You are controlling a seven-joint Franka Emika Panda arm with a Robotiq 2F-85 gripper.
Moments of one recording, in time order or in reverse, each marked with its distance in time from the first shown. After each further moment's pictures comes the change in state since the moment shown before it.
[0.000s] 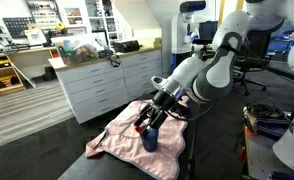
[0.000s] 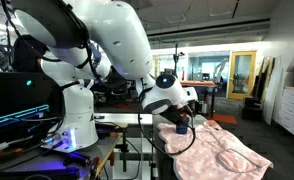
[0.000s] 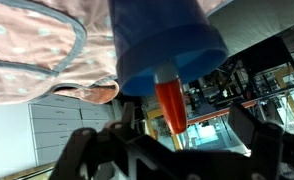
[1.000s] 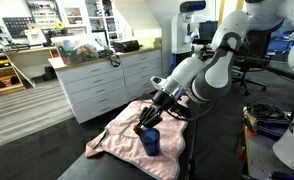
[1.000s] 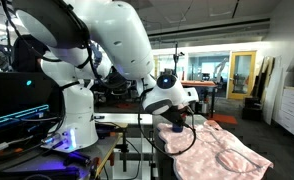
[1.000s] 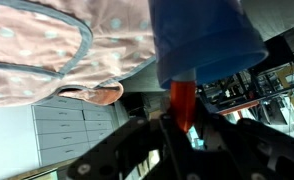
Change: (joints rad) arm 0.007 0.000 -0.006 0.012 0.000 -0.002 0.011
